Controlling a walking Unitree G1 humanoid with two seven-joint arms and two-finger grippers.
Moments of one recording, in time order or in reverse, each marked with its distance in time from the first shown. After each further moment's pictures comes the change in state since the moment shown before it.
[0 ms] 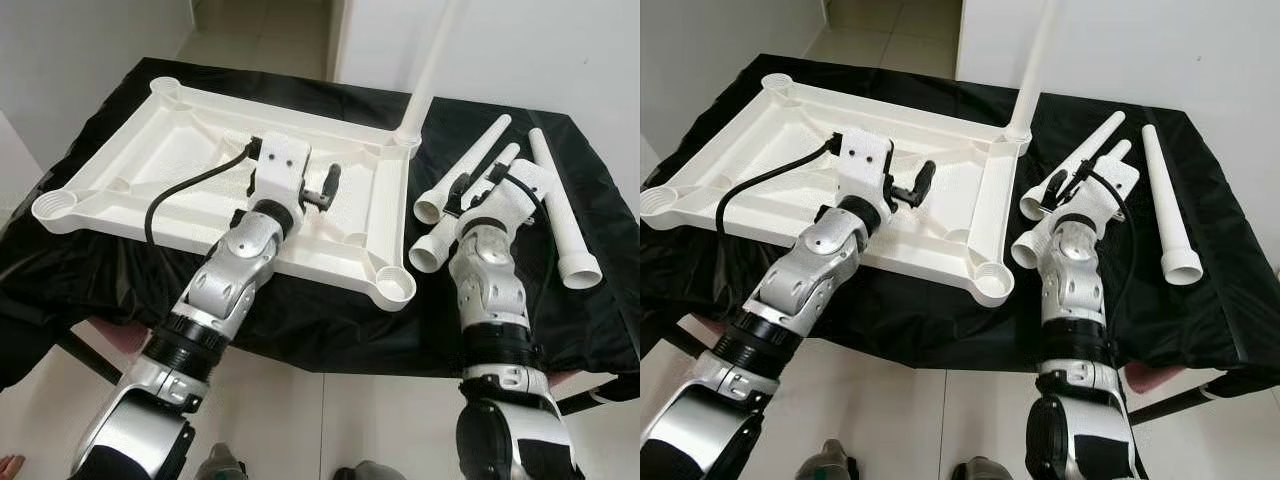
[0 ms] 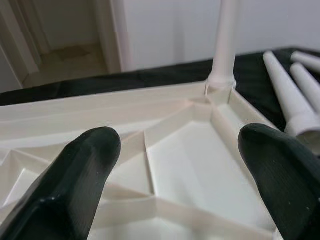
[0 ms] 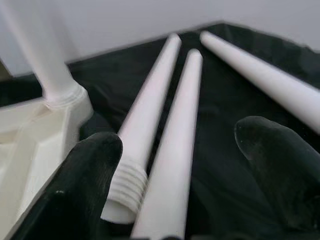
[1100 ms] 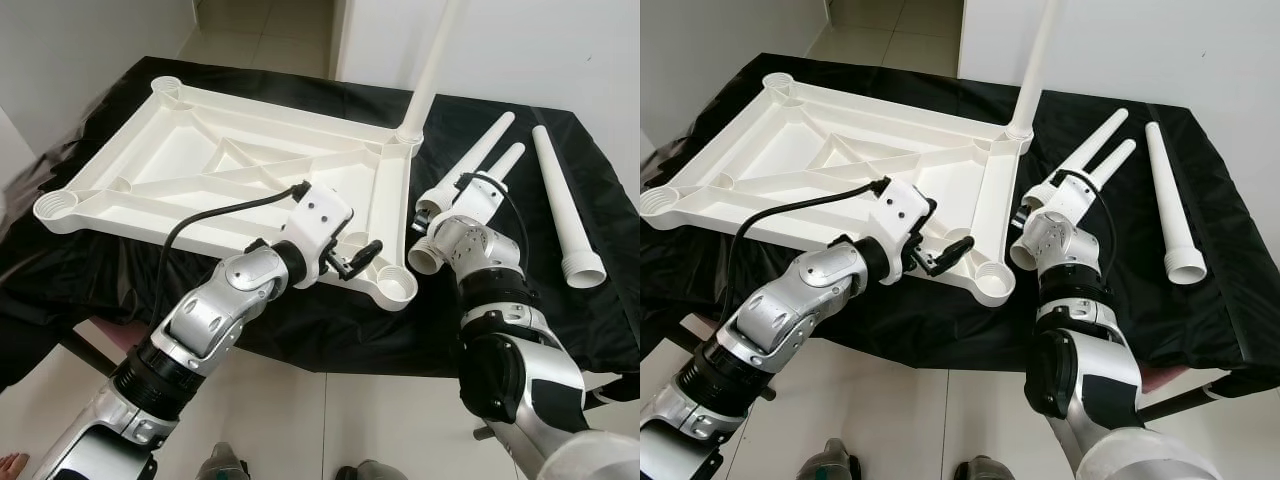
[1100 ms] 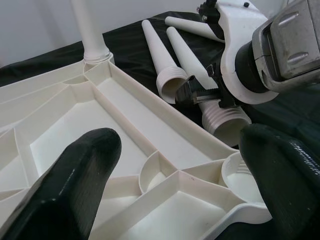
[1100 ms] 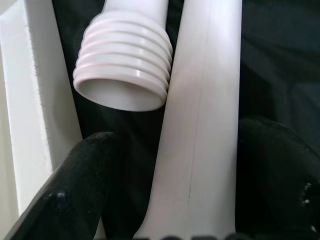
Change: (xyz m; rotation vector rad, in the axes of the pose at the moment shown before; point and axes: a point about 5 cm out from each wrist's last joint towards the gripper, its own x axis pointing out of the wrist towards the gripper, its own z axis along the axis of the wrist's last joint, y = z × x) left arm -0.035 -0.041 0.001 0.067 0.060 -0.465; right arm 0.017 0.029 -0.023 0.071 0.561 0.003
